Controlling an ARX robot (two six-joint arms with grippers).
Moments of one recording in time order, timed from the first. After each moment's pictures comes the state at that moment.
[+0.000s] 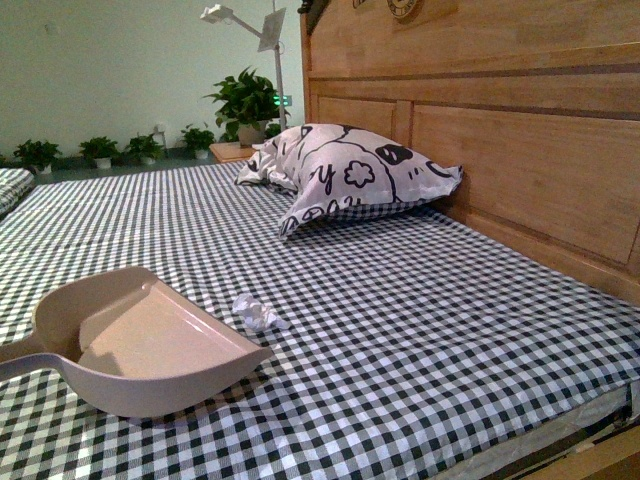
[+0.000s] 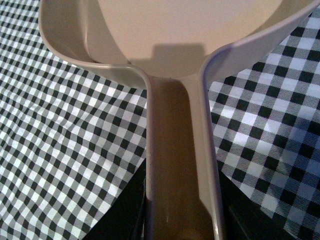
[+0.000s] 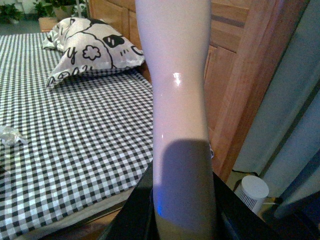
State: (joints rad) left arm 0.24 1.66 0.89 -0.05 0.47 1.00; right arm 0.39 0.37 0.50 -0.23 0.58 0.01
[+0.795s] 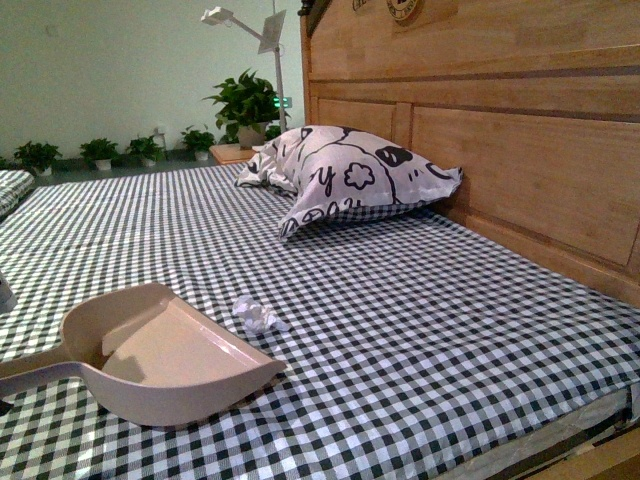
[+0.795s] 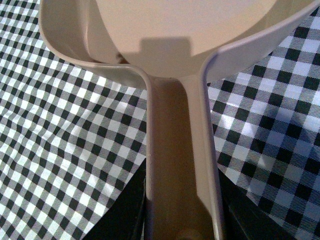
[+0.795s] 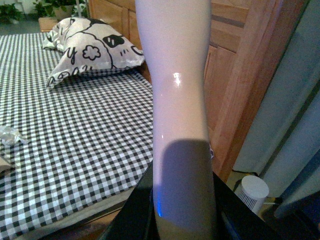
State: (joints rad) left arm 0.21 1.75 0.97 -0.08 0.46 0.99; right arm 0.39 0.37 0.50 -0.23 0.58 0.01
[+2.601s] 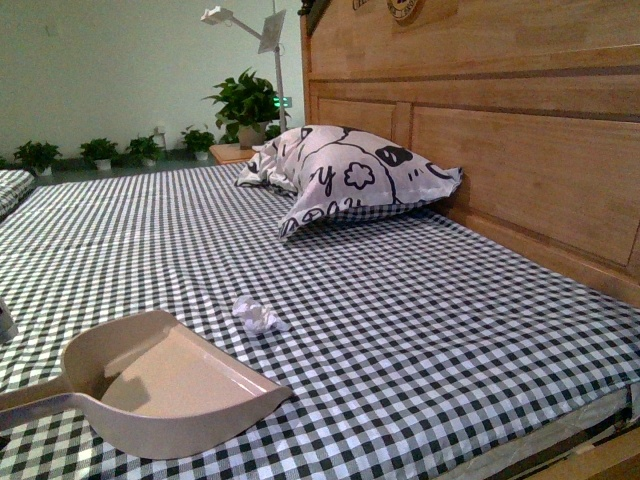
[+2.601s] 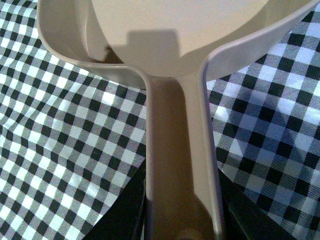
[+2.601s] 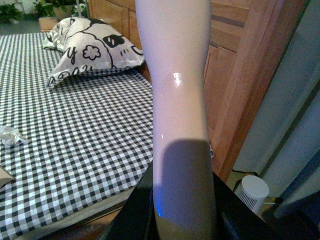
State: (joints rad) left arm 0.20 1.75 0.93 -0.12 0.46 1.00; right arm 0.39 0.37 0.50 -0.23 0.58 0.01
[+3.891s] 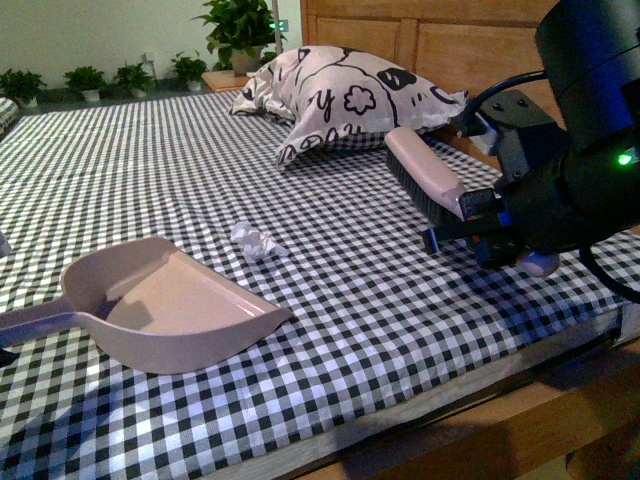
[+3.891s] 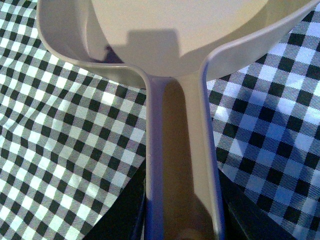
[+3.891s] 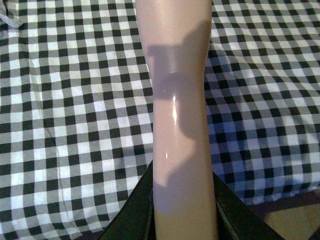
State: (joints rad) left arm 0.20 1.75 0.93 -0.12 0.46 1.00; right arm 0.25 1.86 1.10 0.10 0.13 -0.02
